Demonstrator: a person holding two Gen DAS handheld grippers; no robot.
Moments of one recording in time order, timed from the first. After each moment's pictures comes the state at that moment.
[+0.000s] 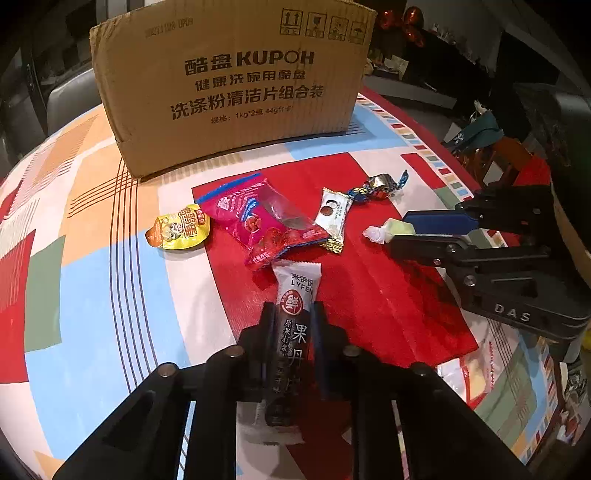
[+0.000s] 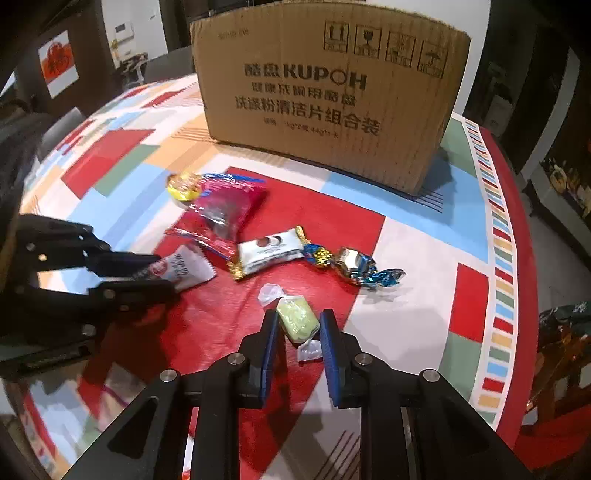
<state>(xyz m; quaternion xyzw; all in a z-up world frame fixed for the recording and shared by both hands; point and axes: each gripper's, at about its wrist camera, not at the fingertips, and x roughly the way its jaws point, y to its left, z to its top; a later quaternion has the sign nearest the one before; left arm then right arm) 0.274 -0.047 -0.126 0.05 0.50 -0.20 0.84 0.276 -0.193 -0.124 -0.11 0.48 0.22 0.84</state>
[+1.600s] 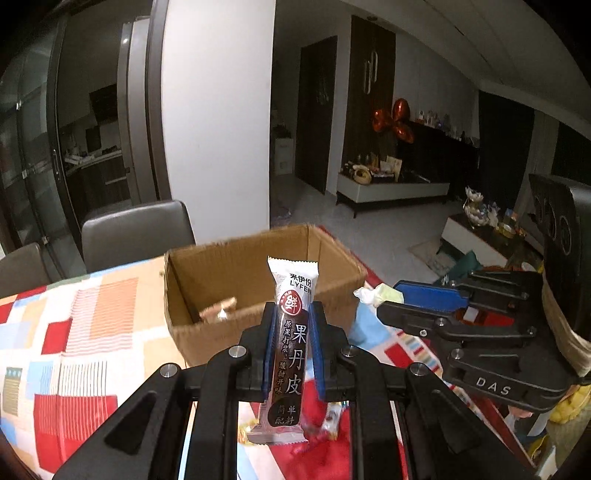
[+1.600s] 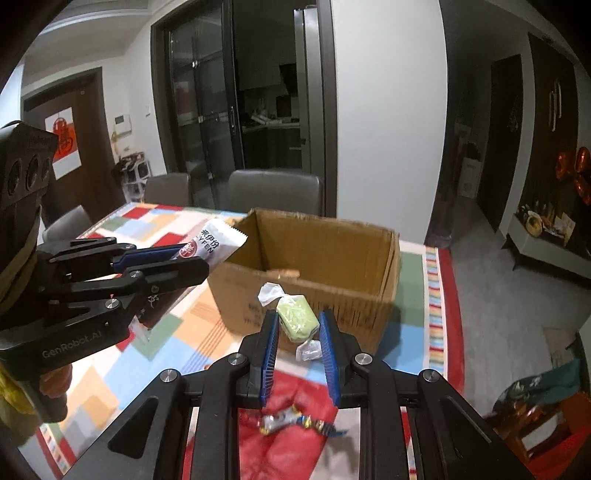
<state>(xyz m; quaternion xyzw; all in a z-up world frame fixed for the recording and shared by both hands) 0.335 -0.041 0.068 0.04 0.30 -0.20 0.93 0.304 -0.194 0.051 -0.05 0.31 0.20 0.93</state>
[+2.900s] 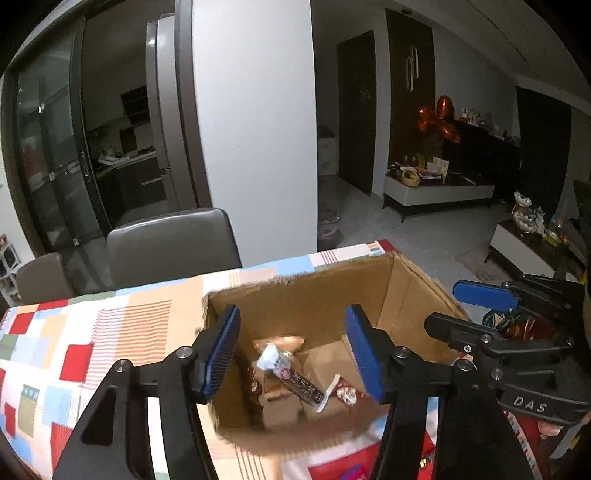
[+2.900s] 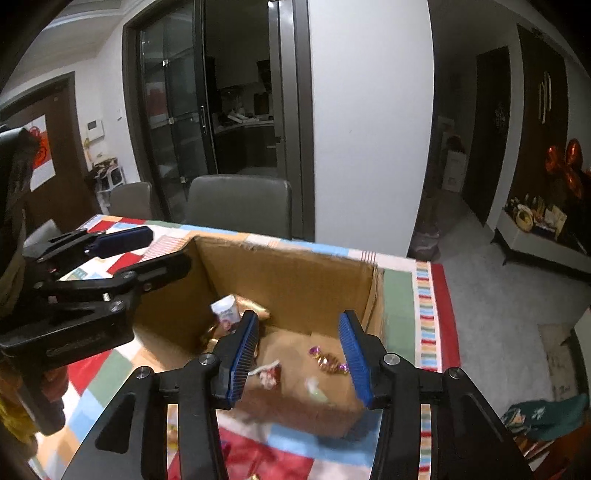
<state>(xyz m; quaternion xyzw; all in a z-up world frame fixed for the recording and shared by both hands) 0.415 -0.040 0.045 0.06 0.30 -0.11 0.95 0.397 -0.185 0.034 -0.04 0.33 0.17 0.93</state>
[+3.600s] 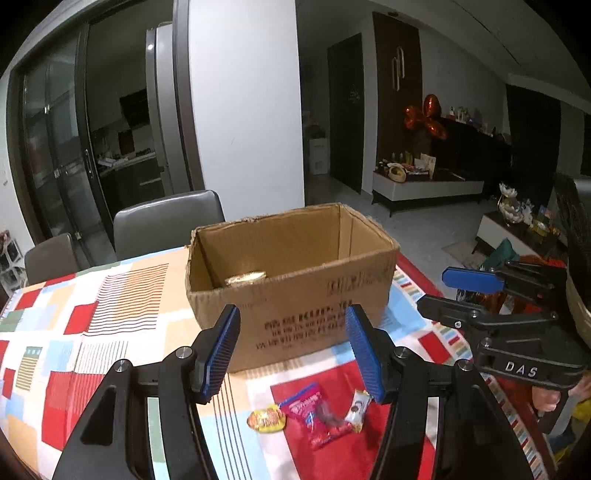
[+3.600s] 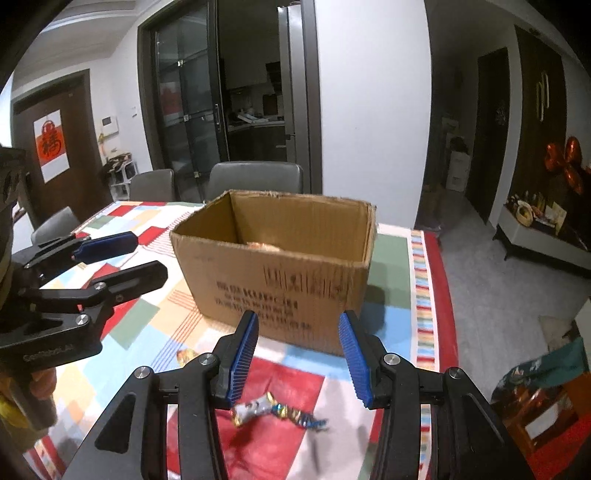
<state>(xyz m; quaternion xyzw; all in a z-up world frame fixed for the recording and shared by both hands) 0.299 -0.054 0.026 0.06 0.29 -0.11 0.95 0.295 -0.215 0.011 -0.03 0.32 0.18 0.93</state>
